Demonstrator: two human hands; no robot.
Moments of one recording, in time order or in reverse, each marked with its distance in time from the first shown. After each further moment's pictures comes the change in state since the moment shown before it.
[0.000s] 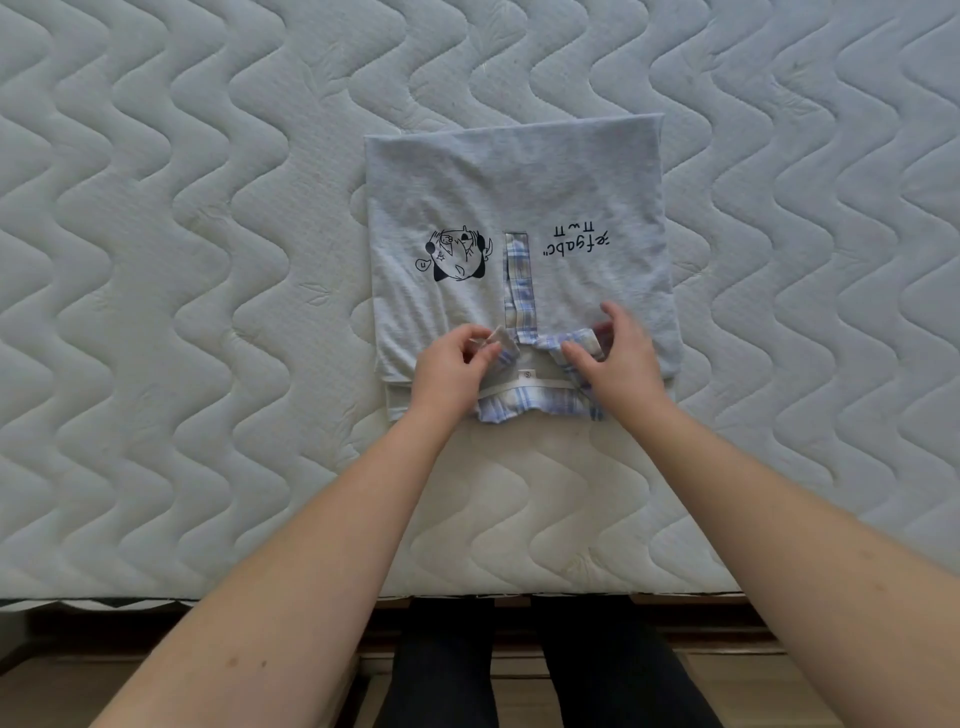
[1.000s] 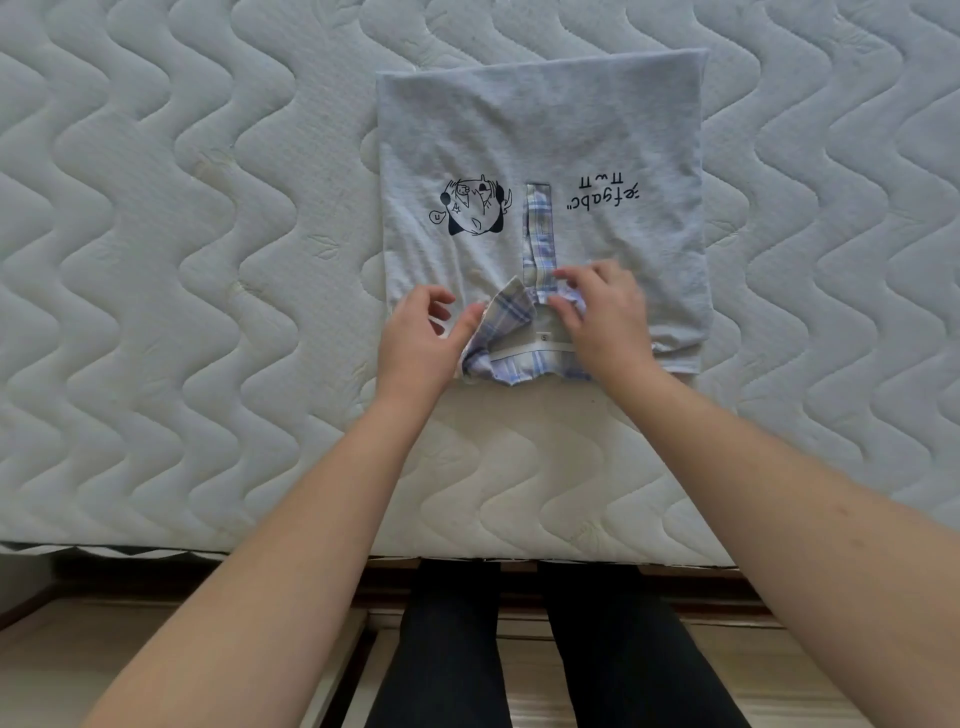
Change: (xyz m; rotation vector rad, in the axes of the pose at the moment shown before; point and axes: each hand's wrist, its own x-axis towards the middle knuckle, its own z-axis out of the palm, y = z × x) left_hand -0.024 -0.013 -0.032 0.055 0.207 0.024; right_hand 0.002 -0.021 0.029 -0.191 0.040 -0.336
